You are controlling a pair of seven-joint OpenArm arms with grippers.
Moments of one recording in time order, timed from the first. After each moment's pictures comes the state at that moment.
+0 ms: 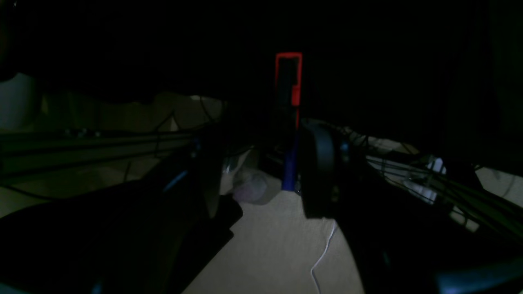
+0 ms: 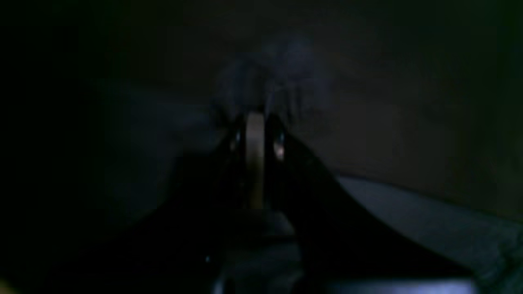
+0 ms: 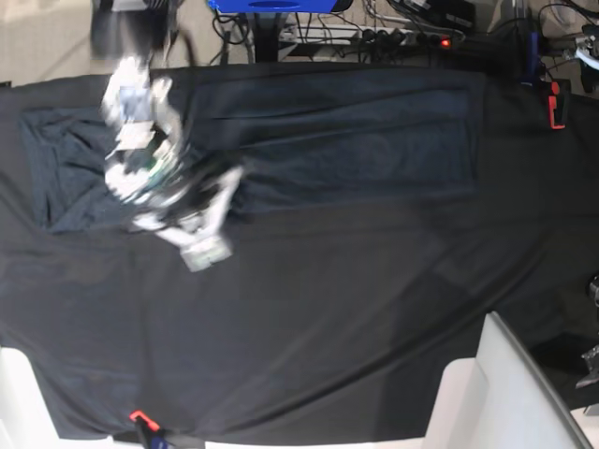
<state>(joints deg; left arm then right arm) 30.4 -12.0 -64.9 102.3 -17.6 -41.8 48.0 -3.8 -5.0 -2.1 82.6 -12.8 24.9 -34.2</state>
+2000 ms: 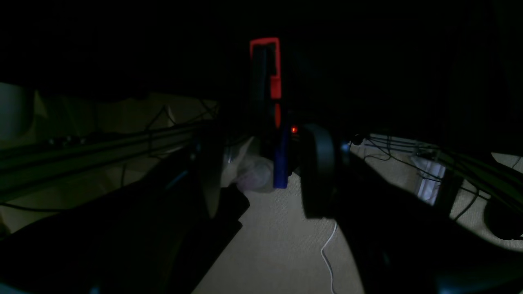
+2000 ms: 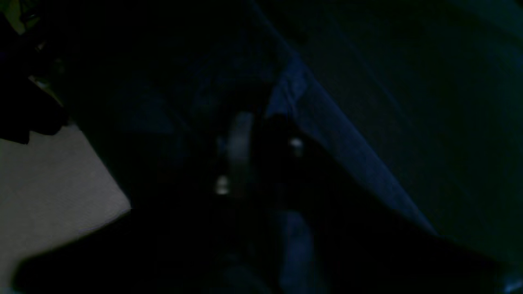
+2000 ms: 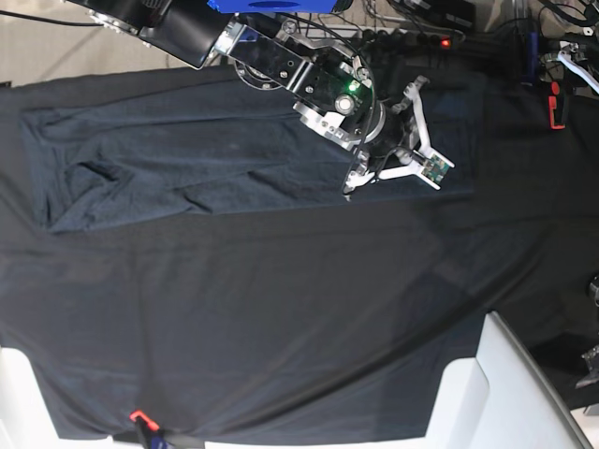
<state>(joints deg) 28.4 -11.9 -59.1 99.9 -10.0 -42.0 47.9 5.3 -6.1 -59.0 77.6 -0.1 -0.4 -34.6</state>
